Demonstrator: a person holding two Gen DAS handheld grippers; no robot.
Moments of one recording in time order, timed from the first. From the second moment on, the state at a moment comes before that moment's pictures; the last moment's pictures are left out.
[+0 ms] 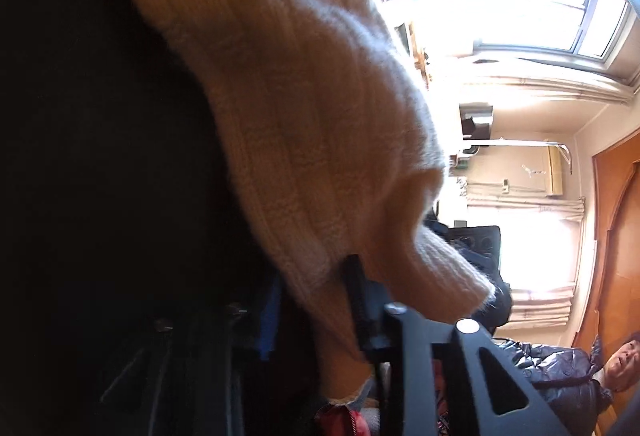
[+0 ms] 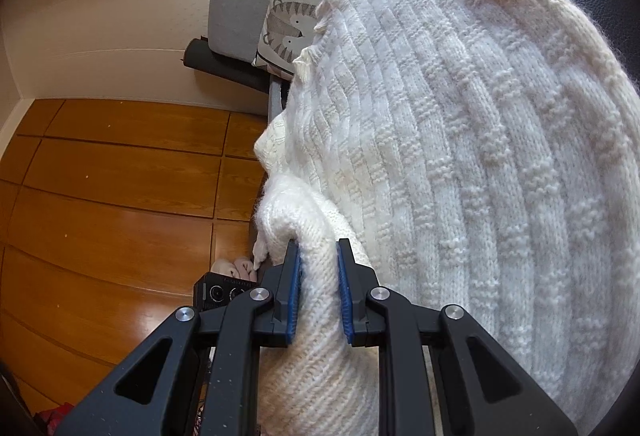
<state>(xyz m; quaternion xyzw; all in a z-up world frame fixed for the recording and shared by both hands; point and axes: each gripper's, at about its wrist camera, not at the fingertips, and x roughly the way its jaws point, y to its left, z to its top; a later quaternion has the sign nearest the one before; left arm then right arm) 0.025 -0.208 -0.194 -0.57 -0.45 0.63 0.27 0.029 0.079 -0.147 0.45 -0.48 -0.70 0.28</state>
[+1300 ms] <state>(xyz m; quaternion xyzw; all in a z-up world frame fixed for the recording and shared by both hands) 0.122 -0.349 -0.074 -0.47 -0.21 0.84 0.14 0.055 0.045 -0.119 0.49 -0.09 -0.86 0.13</state>
